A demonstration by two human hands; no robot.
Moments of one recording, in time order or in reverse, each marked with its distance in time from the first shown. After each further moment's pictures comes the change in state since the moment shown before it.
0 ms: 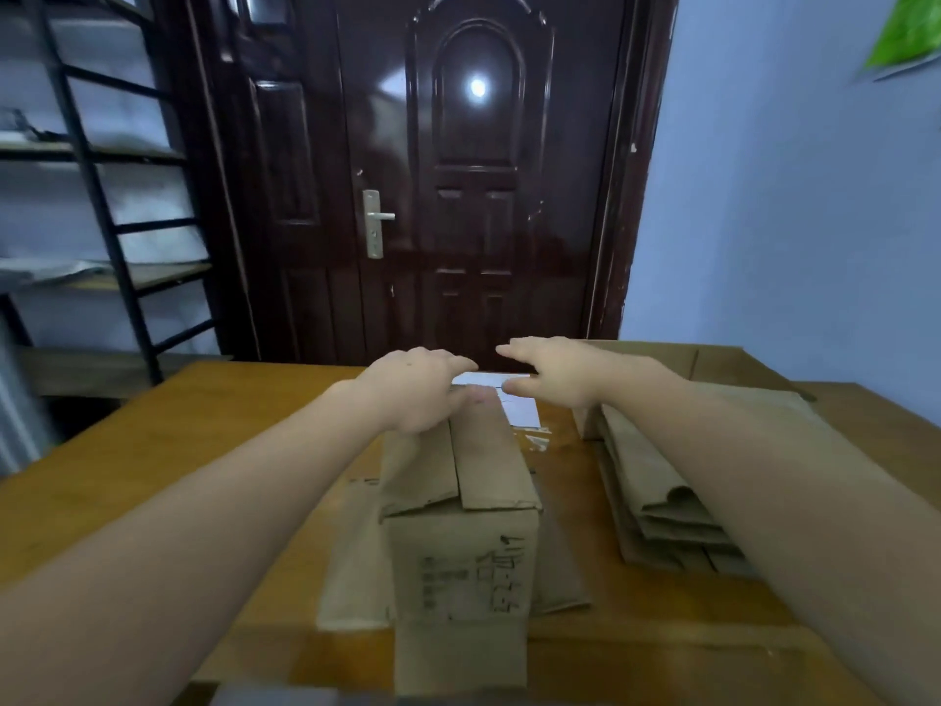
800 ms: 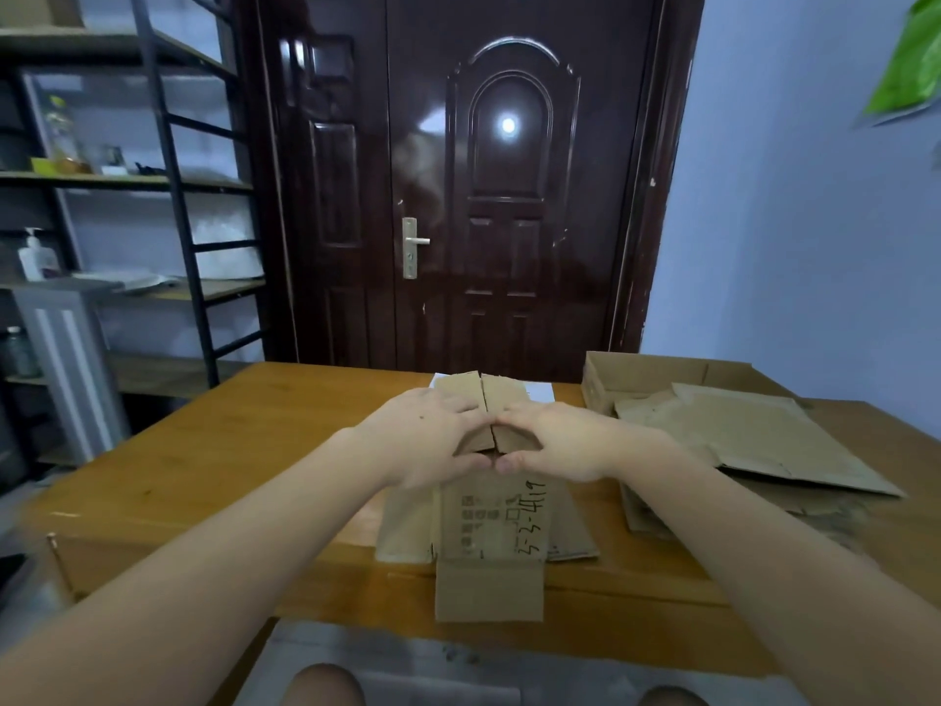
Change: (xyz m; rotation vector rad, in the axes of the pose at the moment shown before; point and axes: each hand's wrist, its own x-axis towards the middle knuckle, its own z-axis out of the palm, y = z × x) left_hand -0.130 0.020 0.001 0.200 0.037 0.177; right_hand -0.094 -0.073 0.041 0.037 -0.063 -0.191
